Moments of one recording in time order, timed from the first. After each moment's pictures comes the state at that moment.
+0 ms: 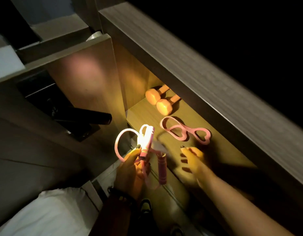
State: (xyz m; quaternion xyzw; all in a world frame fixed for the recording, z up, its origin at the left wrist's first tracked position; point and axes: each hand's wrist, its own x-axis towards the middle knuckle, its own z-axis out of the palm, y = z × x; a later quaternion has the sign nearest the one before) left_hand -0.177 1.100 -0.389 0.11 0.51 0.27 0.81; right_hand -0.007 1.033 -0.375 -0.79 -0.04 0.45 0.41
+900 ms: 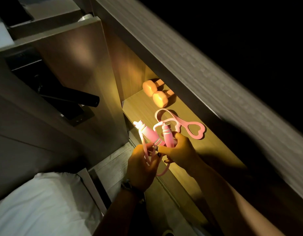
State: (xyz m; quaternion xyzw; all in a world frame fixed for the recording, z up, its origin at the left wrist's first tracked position) left_hand -0.137 1.040 -0.397 0.71 0.50 0.32 0.39; right_hand -0.002 1.023 -0.358 -0.77 -0.32 0.46 0.32
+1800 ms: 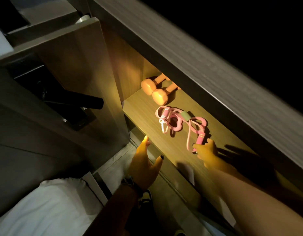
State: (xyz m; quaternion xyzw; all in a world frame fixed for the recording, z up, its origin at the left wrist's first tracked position) left_hand -0.161 1.055 -0.384 0.70 0.49 0.15 0.50; right_hand 0.058 1.002 -0.441 -0.90 0.01 0.33 0.29
